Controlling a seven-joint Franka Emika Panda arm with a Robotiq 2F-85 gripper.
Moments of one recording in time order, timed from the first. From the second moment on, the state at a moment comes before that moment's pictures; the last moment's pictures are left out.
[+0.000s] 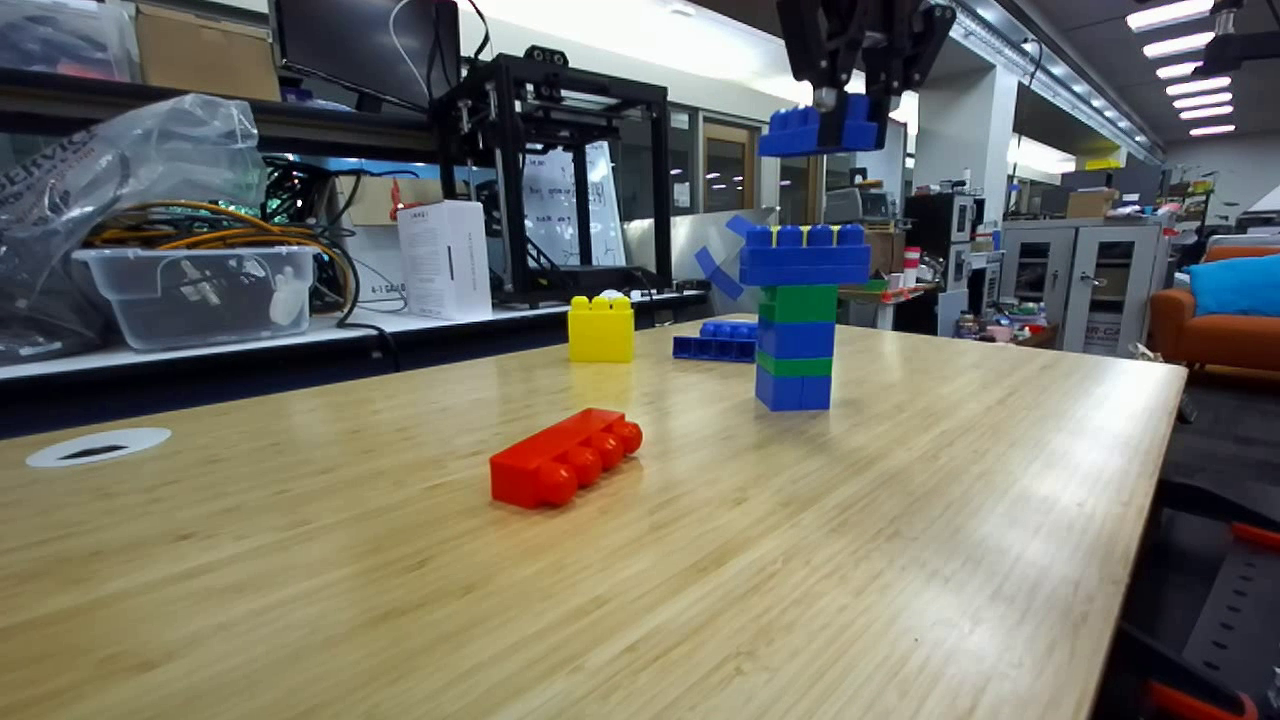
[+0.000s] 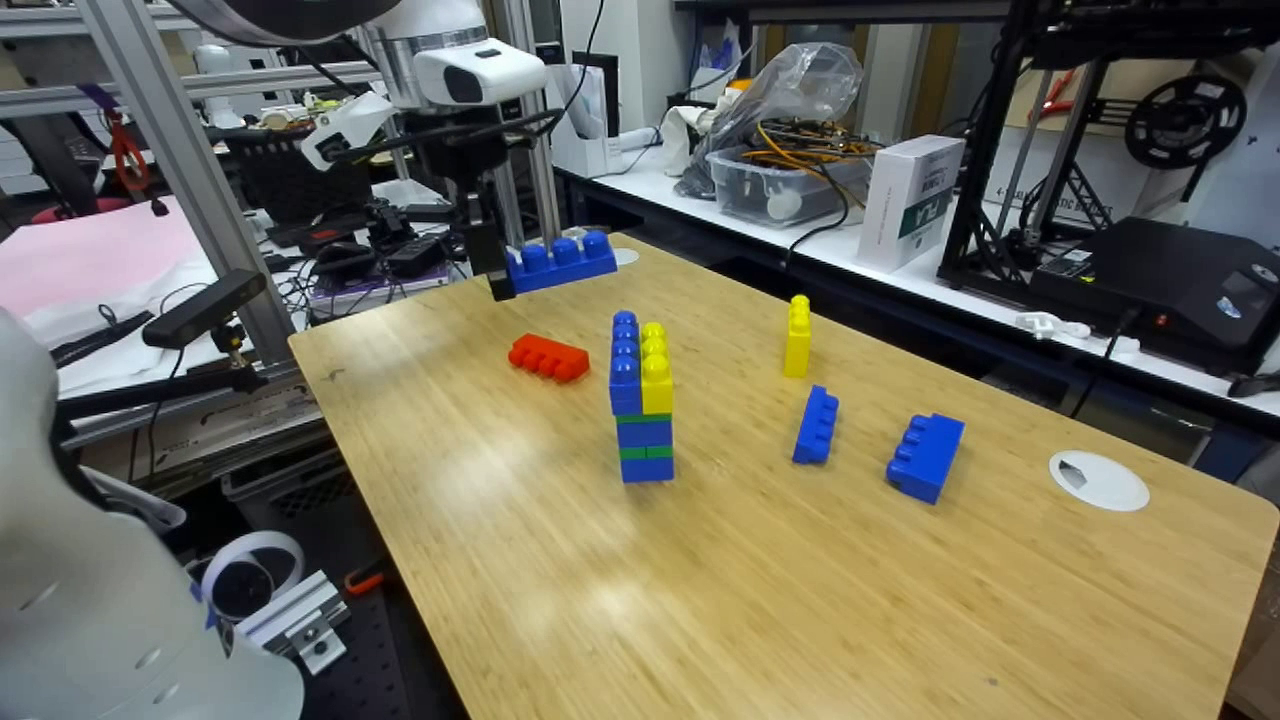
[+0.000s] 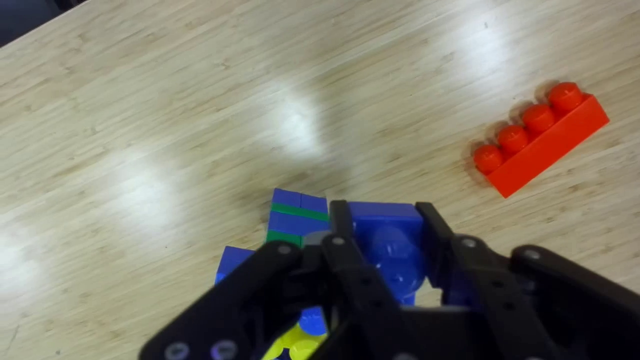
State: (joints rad) arm 0.11 -0.62 0.19 -2.65 0.12 2.13 0.52
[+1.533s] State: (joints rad) arm 0.05 -0.39 0.13 -2.59 0.18 2.29 0.53
